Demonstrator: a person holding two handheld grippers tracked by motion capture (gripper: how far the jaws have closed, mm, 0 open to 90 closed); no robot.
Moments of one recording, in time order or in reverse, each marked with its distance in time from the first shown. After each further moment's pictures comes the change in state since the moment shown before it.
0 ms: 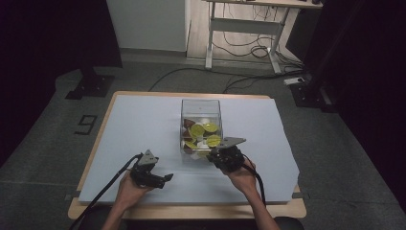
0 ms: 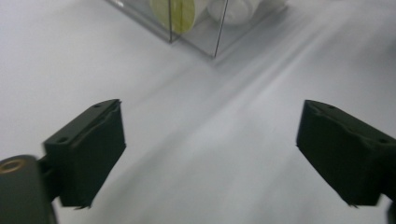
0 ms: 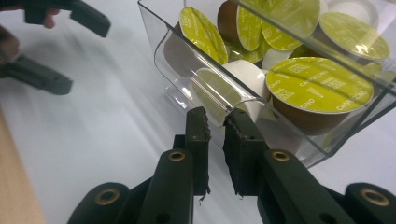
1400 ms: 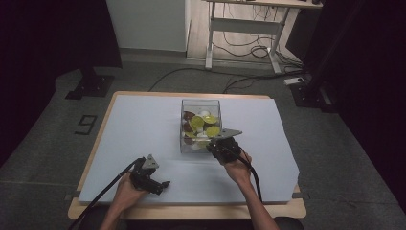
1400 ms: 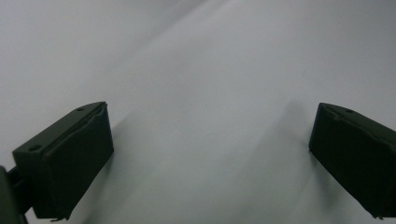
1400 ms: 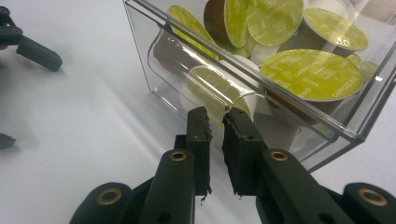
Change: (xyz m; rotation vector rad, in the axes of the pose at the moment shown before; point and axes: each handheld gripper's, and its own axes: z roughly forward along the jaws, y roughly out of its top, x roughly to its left) left arm 0.002 -0.014 0.012 0.133 0.018 0.072; right arm -0.017 0.014 0.020 -0.013 -0.090 0.036
